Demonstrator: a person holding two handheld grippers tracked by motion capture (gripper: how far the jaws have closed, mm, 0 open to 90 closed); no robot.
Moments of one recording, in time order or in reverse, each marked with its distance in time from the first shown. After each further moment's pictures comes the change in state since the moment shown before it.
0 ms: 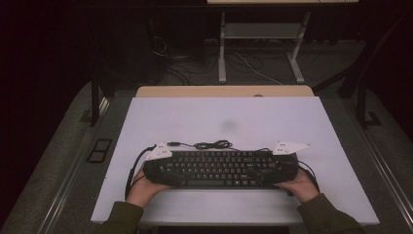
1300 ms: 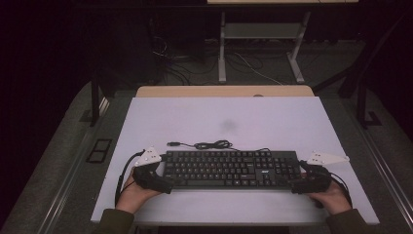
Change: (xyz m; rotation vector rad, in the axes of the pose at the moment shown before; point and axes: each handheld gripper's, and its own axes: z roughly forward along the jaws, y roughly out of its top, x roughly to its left) left arm 0.004 -0.017 -0.018 0.001 0.052 -0.018; right arm -0.025 -0.048 -0.066 -0.024 -0.111 0.071
